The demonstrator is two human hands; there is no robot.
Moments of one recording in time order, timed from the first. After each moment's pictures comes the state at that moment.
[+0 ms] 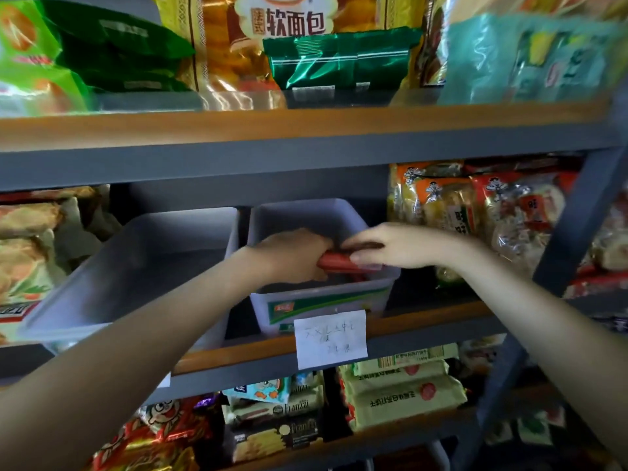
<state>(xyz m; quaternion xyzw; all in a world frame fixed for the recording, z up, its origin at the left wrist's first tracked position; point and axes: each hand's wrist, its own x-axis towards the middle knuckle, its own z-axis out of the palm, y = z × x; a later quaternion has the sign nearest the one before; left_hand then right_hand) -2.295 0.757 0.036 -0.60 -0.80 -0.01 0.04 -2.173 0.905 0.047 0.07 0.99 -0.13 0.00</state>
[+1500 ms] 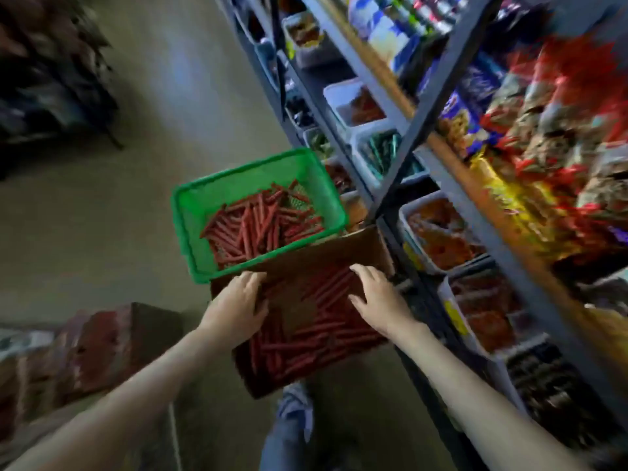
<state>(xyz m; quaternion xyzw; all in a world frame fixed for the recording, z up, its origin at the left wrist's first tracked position) -2.023 0.286 -0.399 0.21 -0.95 -0.22 -0.09 -2.190 0.486 -0.412 -0.36 0.88 -0.15 0.26</state>
